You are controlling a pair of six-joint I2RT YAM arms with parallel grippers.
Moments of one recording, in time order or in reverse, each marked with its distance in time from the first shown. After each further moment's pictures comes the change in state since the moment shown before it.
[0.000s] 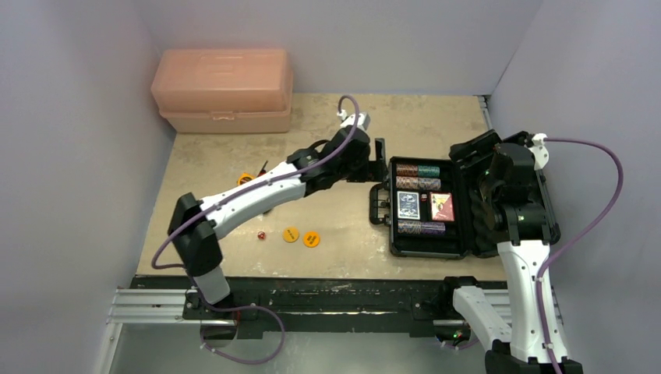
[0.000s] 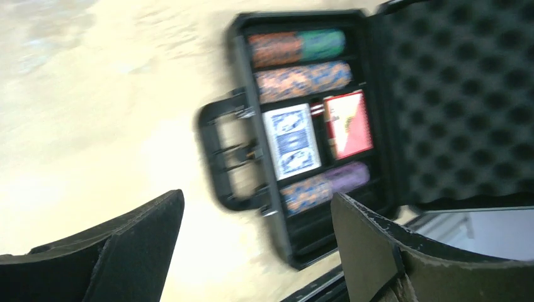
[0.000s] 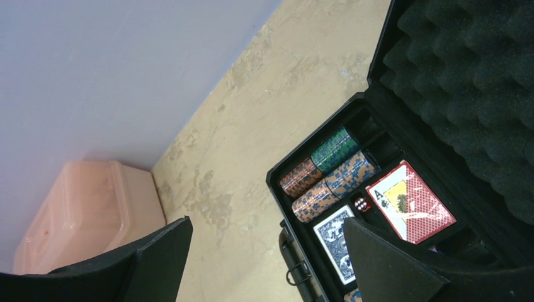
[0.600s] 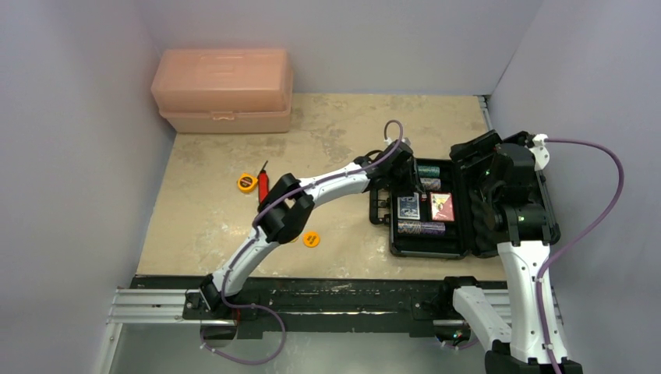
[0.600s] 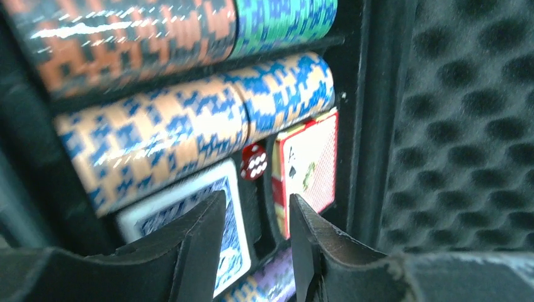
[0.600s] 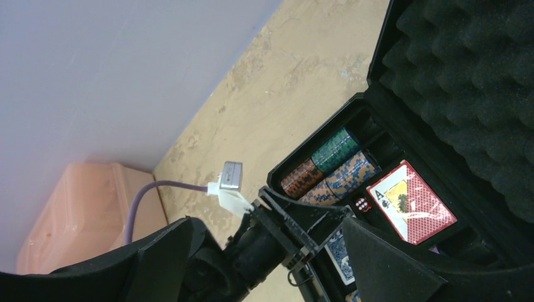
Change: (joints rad) left arm -0.004 0.721 0.481 0.164 0.342 -0.293; right arm -0.001 -0.003 0.000 0.000 -0.002 0.008
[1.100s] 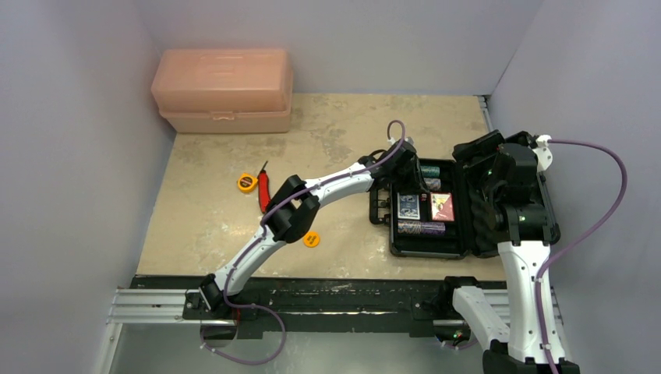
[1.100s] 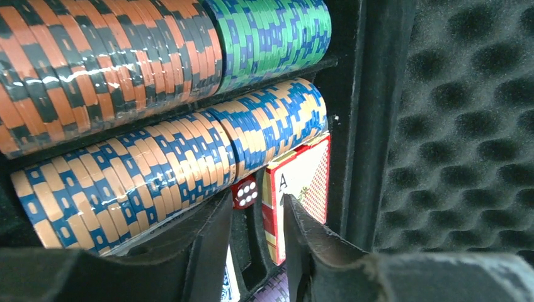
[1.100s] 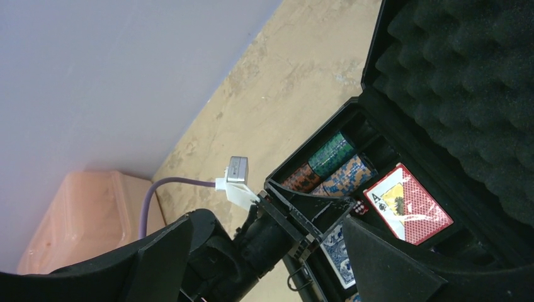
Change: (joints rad) left arm 0.000 0.066 0.090 -0.018 0.008 -0.015; right arm -0.027 0.000 0.000 0.000 -0.004 0.003
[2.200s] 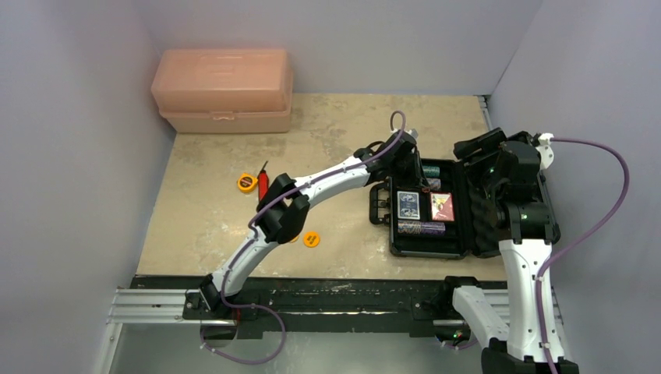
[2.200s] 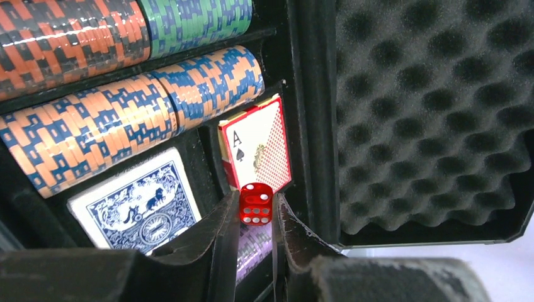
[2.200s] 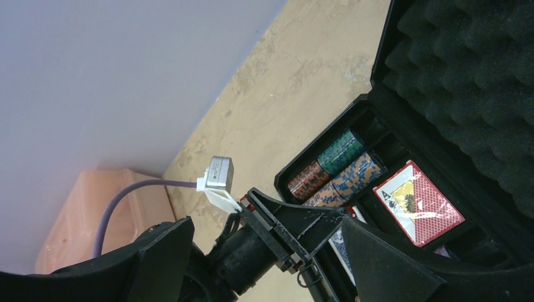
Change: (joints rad) left arm 0.005 -0.122 -0.028 -0.068 0.055 0.062; right arm -0.018 0.013 0.026 -0.008 -0.043 0.018
